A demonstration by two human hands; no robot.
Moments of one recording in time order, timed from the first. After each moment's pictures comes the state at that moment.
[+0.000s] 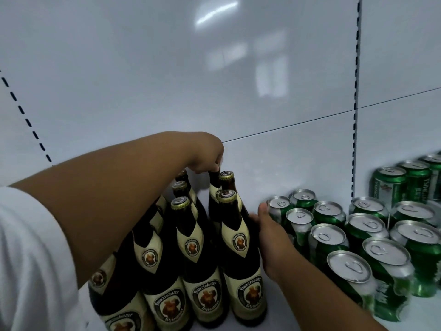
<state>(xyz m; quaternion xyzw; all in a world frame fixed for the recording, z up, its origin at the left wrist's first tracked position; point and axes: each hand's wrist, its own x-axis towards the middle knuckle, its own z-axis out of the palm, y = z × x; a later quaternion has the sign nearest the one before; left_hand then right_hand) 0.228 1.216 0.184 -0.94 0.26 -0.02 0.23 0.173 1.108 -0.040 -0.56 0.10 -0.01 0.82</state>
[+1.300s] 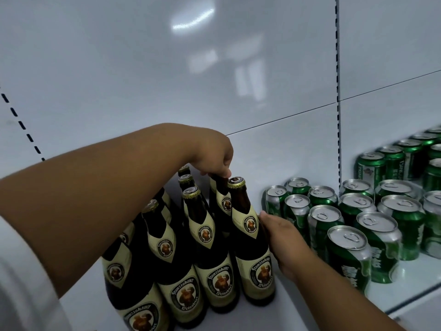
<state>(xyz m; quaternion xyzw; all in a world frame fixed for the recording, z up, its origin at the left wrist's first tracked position) 0.195 1.226 0.186 -0.91 0.34 0.01 0.24 0.137 1.112 -0.056 -0.60 0.05 -0.10 0.79</state>
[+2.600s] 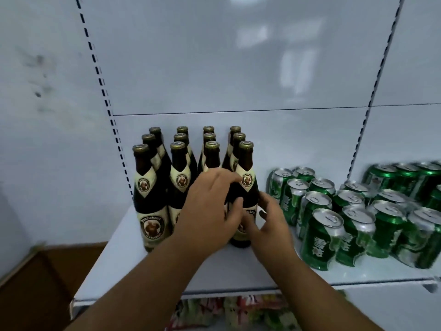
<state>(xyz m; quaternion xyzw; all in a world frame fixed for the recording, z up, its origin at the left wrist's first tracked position) 0.048 1.281 0.008 -0.83 0.29 -0.40 -0.26 0.063 1.127 -0.069 -0.79 -0.09 -0.26 0.54</state>
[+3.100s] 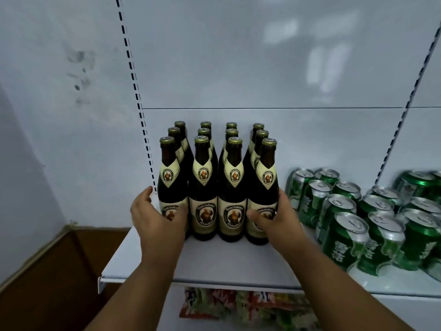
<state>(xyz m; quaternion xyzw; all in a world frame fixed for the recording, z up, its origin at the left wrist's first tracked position) 0.036 1.359 -0.051 -0.76 -0.13 -0.39 -0.50 0.084 1.126 -0.064 -0.77 -0.10 -0.13 0.62</state>
